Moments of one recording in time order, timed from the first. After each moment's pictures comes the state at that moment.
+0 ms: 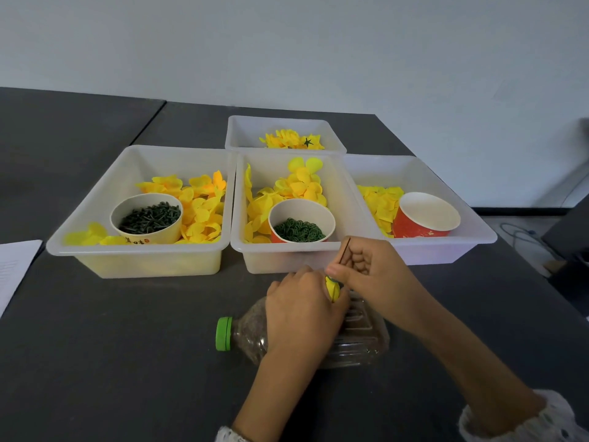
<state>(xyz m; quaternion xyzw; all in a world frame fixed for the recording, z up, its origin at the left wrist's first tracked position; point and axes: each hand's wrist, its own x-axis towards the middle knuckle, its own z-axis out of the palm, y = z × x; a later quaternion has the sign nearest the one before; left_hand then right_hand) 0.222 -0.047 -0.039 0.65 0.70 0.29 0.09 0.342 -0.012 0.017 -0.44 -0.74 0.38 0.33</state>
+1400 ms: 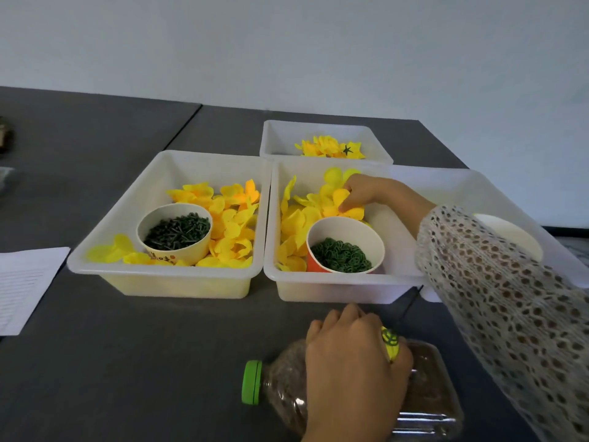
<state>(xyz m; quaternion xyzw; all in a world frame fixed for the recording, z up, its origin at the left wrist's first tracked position) 0.223 -0.045 -0.039 0.65 0.69 0.30 0.12 0.264 0.276 0.002 -0.52 -0.83 0.17 -0.07</state>
